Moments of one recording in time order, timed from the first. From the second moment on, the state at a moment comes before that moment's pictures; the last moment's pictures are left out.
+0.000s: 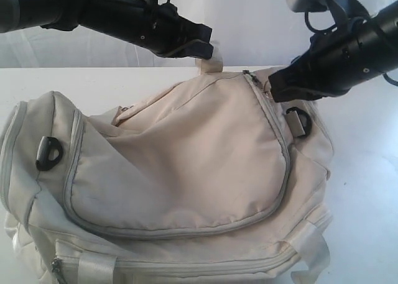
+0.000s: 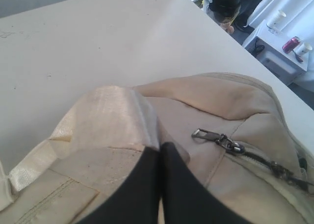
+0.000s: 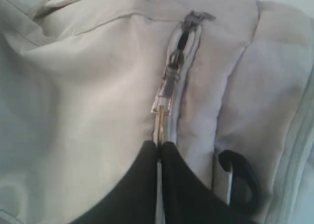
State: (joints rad) left arm -0.33 1.93 -1.69 -0.99 0.70 0.78; right arm 0.06 1.42 -1.12 0.59 0.79 -0.63
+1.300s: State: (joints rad) left arm -0.31 1.93 -1.69 -0.96 0.60 0.71; right arm 0.08 0.94 -0.57 0.68 0.91 -0.54
